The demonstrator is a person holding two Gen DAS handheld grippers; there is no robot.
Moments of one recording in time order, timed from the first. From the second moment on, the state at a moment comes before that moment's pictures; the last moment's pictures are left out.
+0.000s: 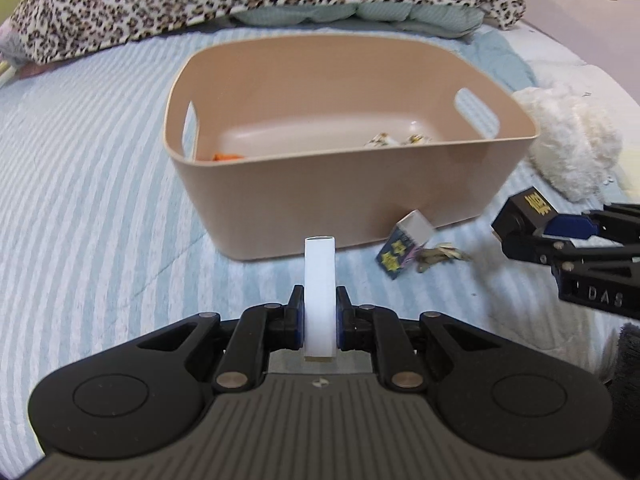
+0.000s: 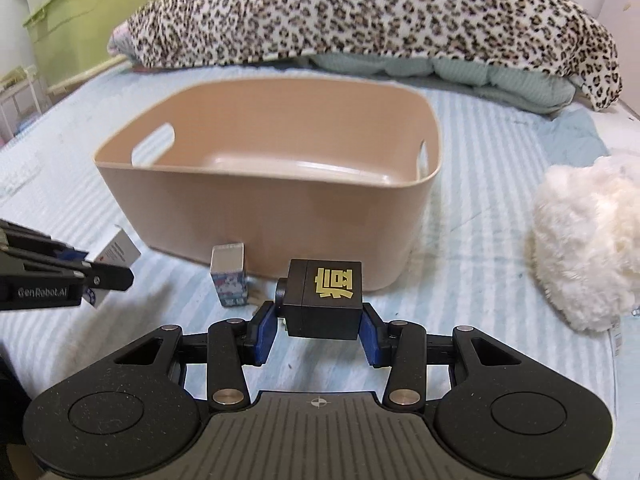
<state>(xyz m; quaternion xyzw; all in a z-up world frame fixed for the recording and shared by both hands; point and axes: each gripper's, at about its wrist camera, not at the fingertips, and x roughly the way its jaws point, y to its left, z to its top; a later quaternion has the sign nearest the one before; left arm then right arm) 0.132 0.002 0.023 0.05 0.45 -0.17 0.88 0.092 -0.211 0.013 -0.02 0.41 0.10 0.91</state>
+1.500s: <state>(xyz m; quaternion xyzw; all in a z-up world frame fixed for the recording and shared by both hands) 0.214 -0.017 0.024 0.06 0.37 -0.08 0.92 0.168 -0.188 0.029 -0.01 0.35 0.08 0.93</state>
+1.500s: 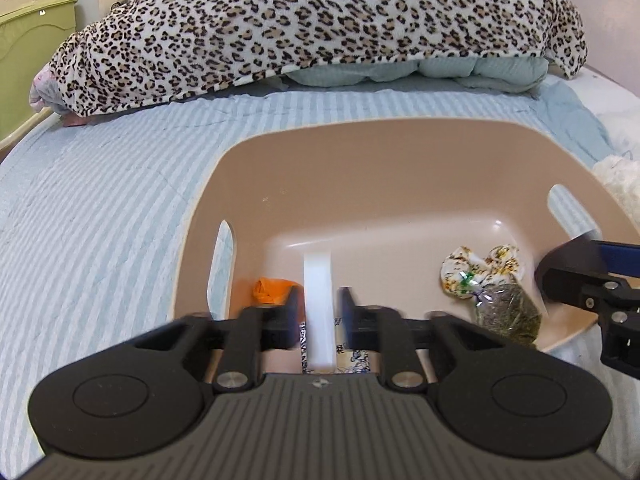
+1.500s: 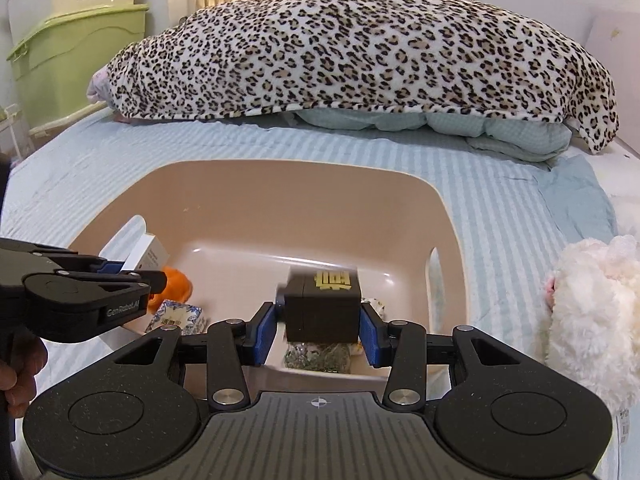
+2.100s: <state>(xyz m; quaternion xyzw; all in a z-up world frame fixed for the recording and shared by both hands) 0.149 -0.005 0.057 0.06 0.35 -0.09 0.93 0.113 -0.229 0.041 0.02 0.35 0.09 0.93</state>
